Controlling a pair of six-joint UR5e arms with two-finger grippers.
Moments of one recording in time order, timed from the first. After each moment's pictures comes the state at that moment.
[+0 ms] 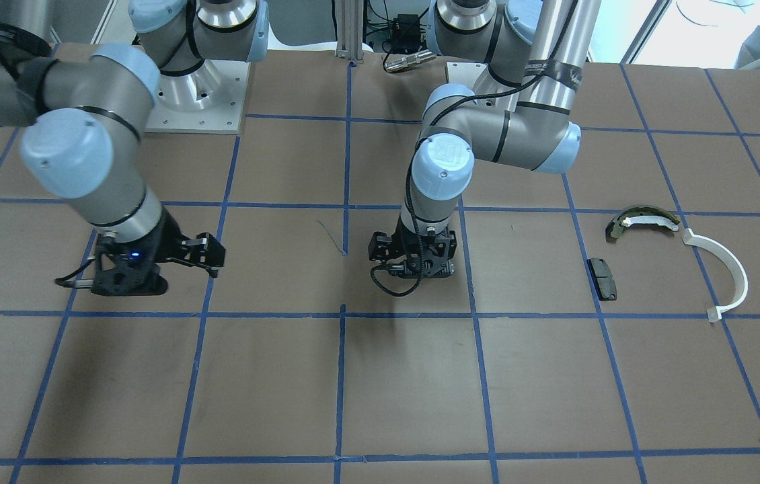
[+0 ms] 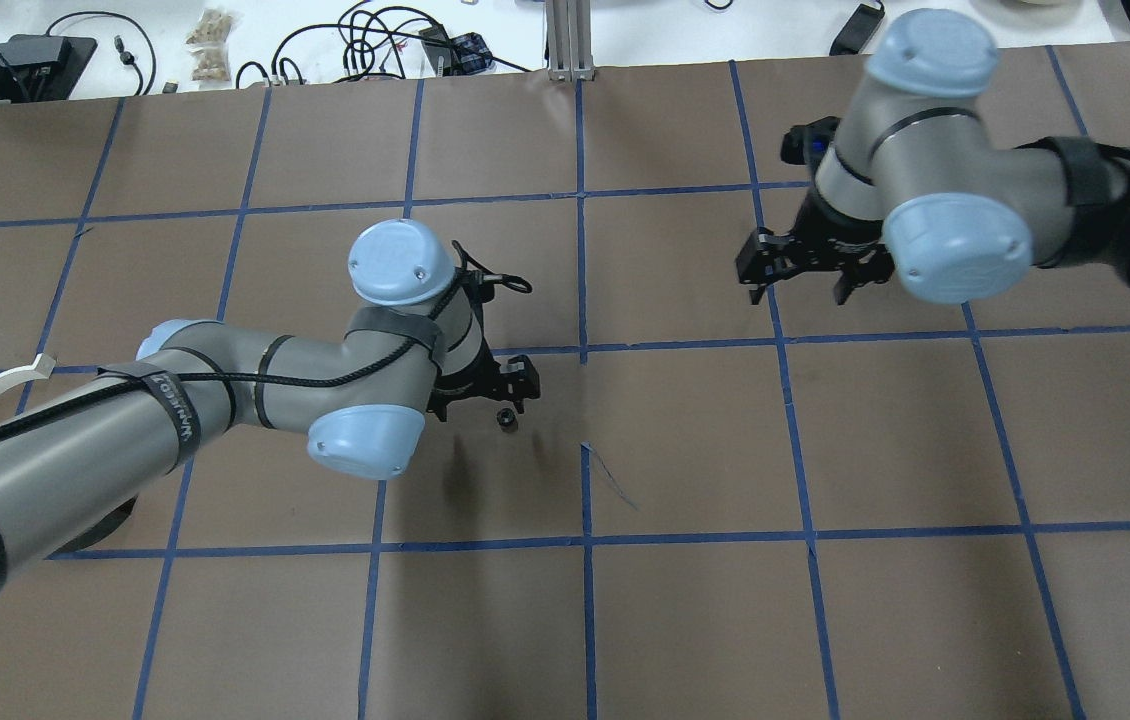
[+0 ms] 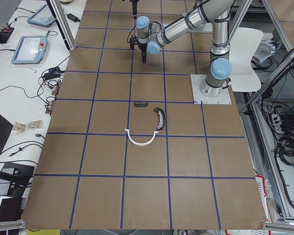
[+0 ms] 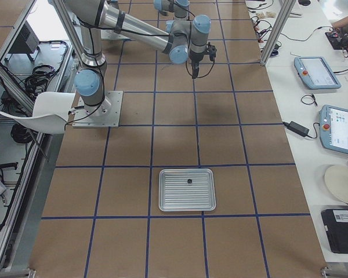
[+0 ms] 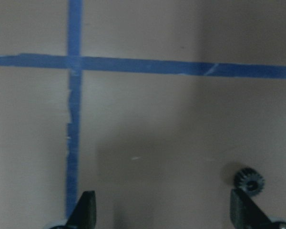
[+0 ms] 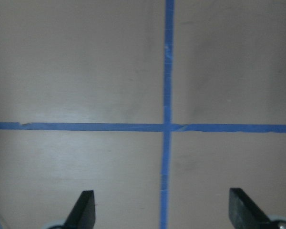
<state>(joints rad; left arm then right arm) -1.84 -1.92 -2.02 -0.77 1.52 -0.32 1.45 -1.36 1.81 -1.97 -1.48 -0.13</state>
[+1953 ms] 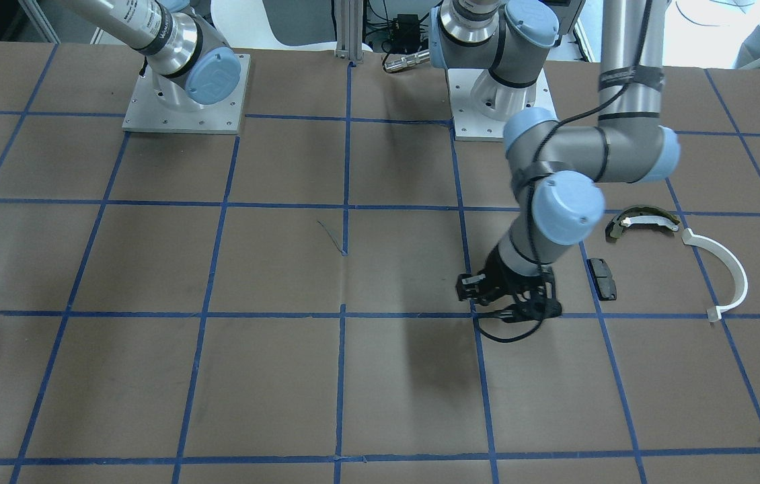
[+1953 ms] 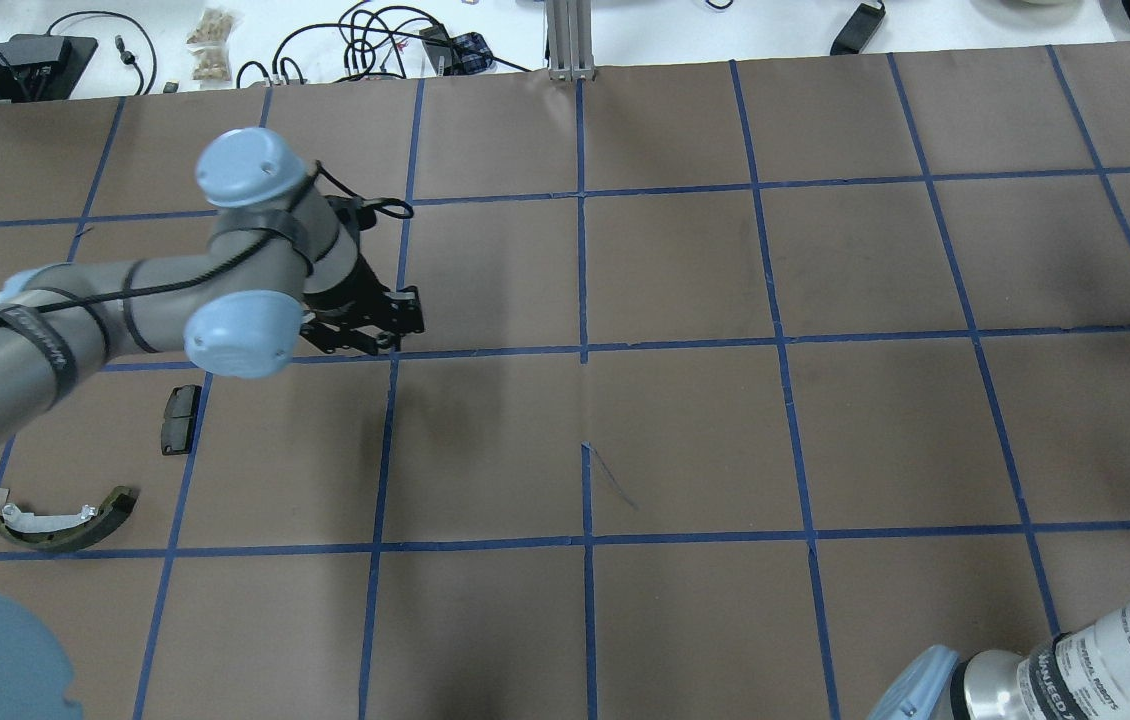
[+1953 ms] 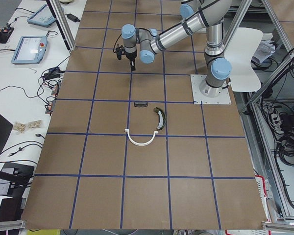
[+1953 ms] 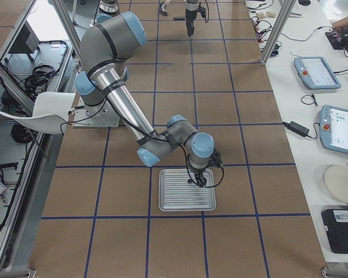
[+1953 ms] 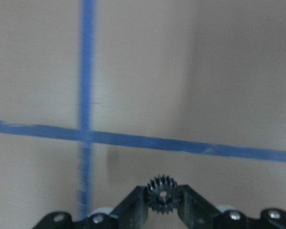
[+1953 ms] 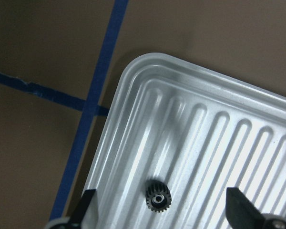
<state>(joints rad) -1.46 -1.90 -1.87 -1.02 1.50 -0.03 0.69 -1.01 1.57 -2.15 -1.58 -1.23</state>
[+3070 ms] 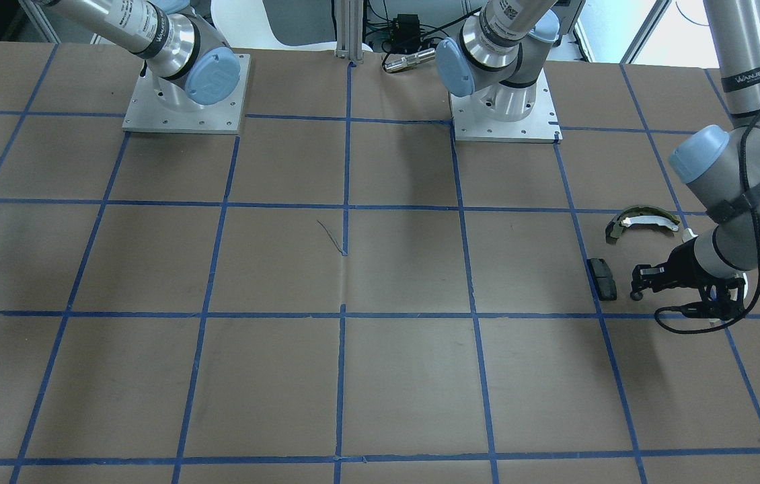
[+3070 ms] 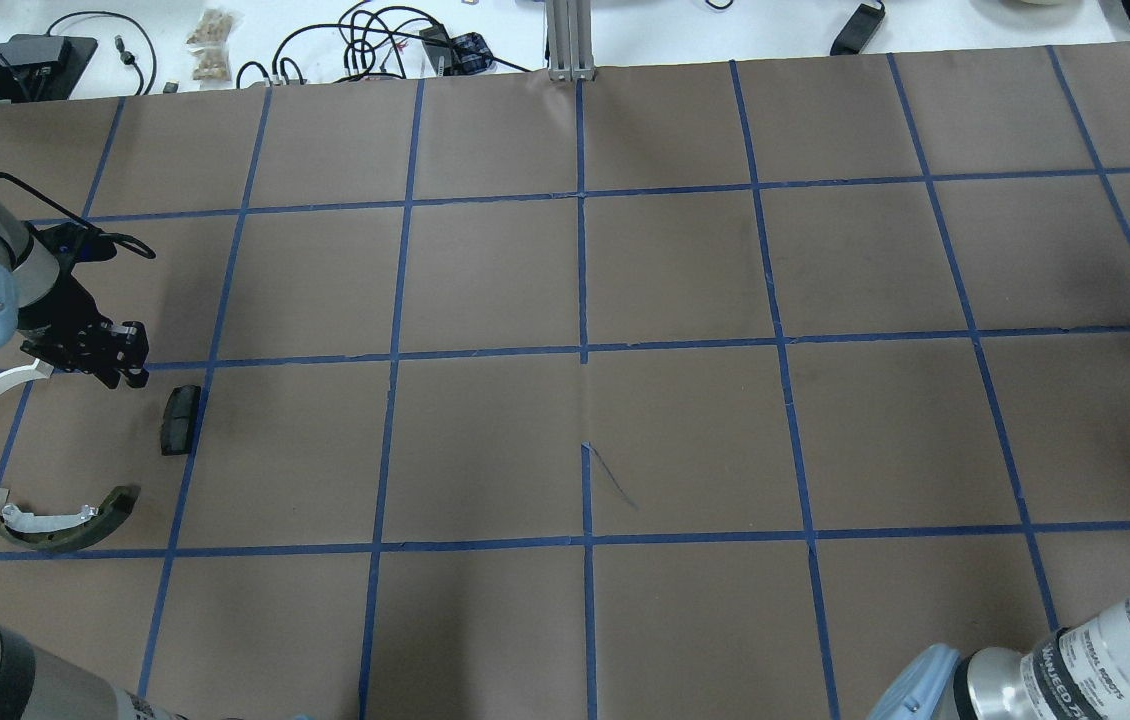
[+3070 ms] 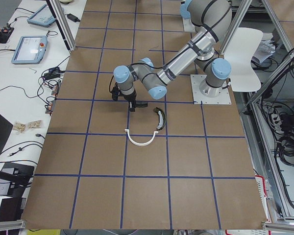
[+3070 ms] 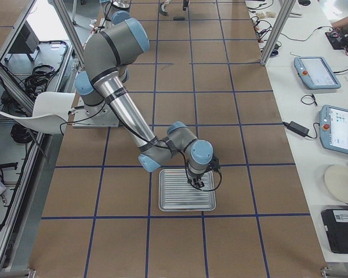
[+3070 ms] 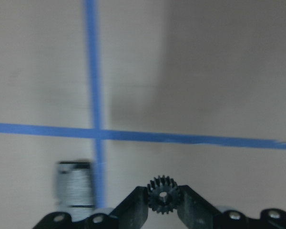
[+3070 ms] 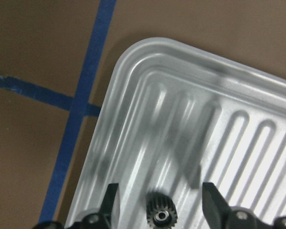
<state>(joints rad) -1.03 -1.96 -1.83 -1.07 1.66 0.53 0.69 -0.96 1.58 -2.18 -1.58 -1.23</state>
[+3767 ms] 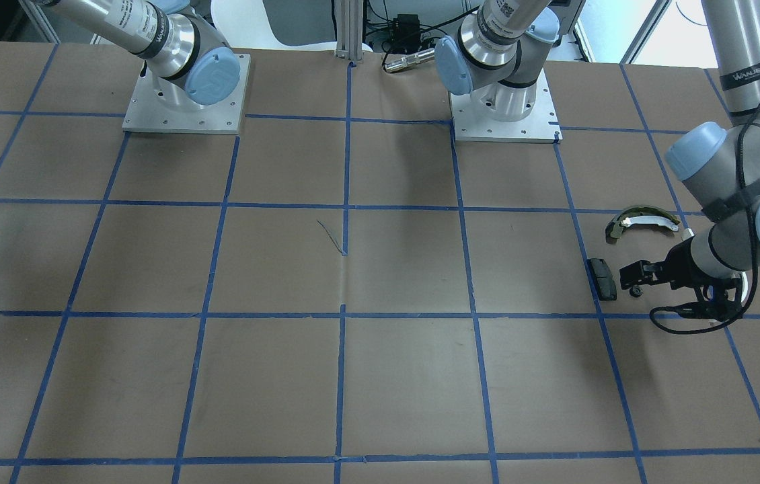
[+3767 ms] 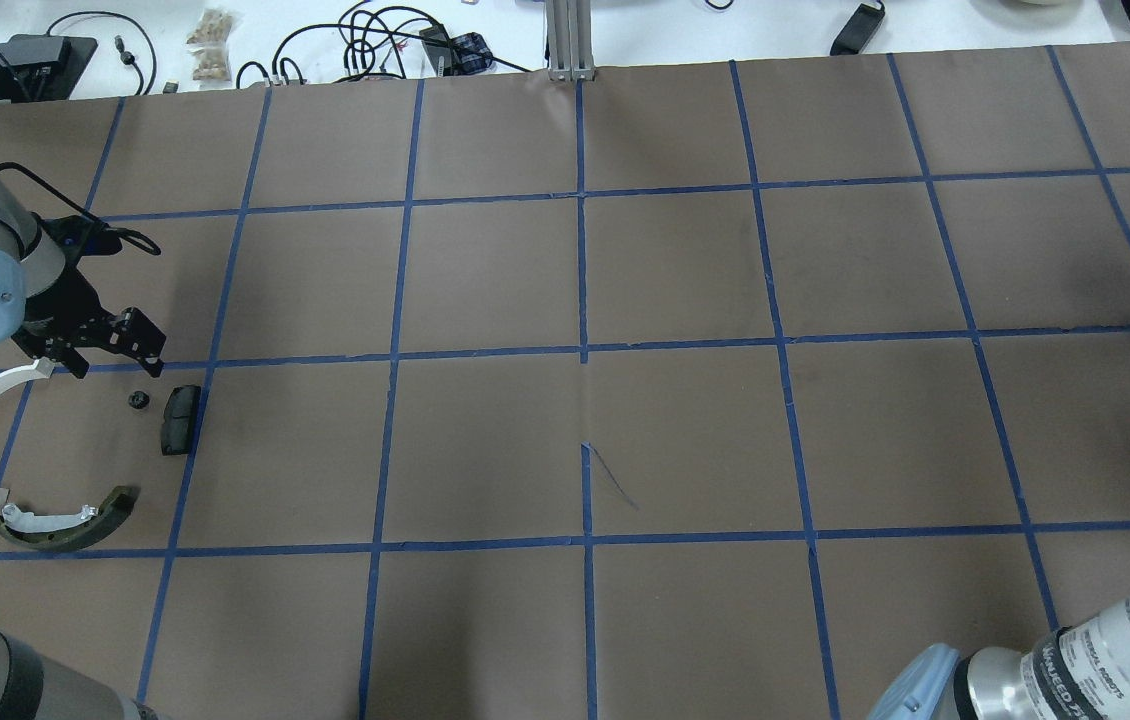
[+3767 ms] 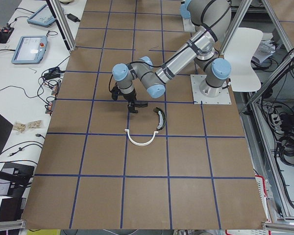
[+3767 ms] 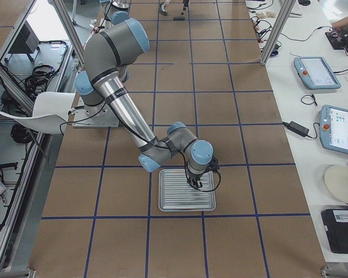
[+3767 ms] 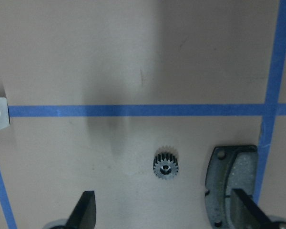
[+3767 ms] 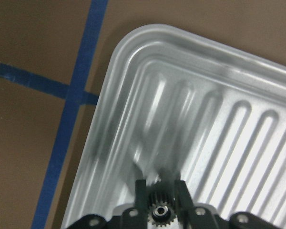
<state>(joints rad) -1.08 -1.93 -1.81 -1.12 1.66 0.49 0.69 -0.96 1.58 -2.18 -1.63 -1.22</state>
